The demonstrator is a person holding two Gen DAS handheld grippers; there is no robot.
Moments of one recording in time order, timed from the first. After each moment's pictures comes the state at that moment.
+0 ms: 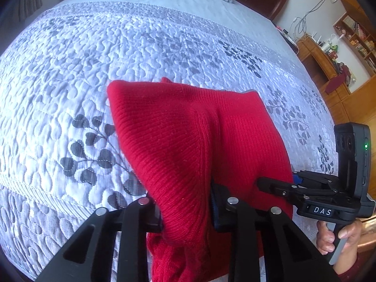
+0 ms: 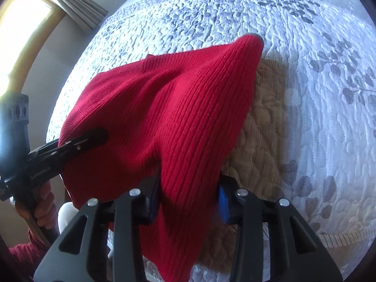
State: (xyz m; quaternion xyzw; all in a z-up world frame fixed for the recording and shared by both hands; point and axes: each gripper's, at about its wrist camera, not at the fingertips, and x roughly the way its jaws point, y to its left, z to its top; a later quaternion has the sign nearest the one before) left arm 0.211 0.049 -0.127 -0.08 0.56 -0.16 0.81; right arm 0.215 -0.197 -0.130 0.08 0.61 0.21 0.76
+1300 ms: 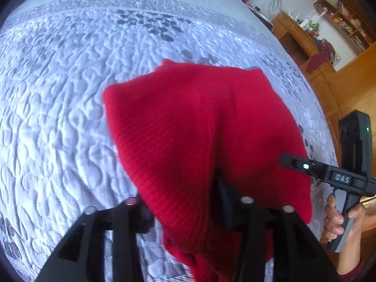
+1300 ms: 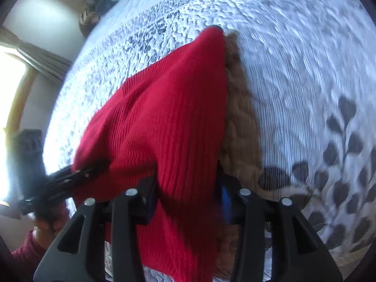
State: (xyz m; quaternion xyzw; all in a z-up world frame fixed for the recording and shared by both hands) left arm 0.245 -0.203 -0.182 -0.08 0.57 -0.23 0.78; right arm 0.237 -0.499 -0.157 0.20 0.58 0.13 0.77
